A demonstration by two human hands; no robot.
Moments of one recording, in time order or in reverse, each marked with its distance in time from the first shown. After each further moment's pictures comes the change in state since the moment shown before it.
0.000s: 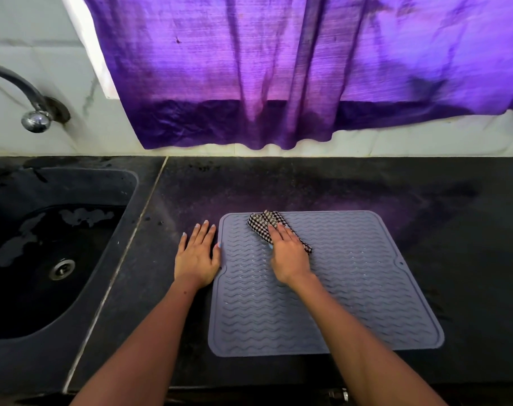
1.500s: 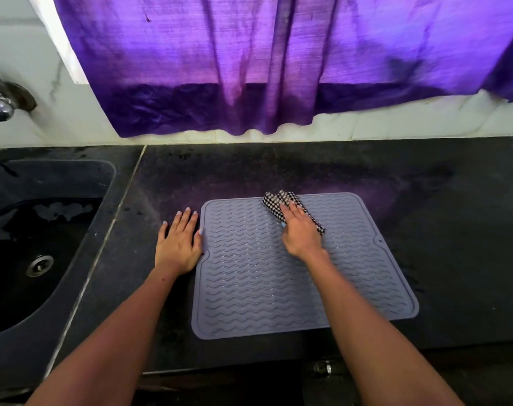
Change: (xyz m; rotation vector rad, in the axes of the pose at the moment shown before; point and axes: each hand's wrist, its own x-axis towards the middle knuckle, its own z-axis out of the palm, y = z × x) left_hand 0.004 -0.006 0.004 0.064 -0.038 0.020; right_hand 0.002 0.057 -0.015 -0.013 -0.001 0.127
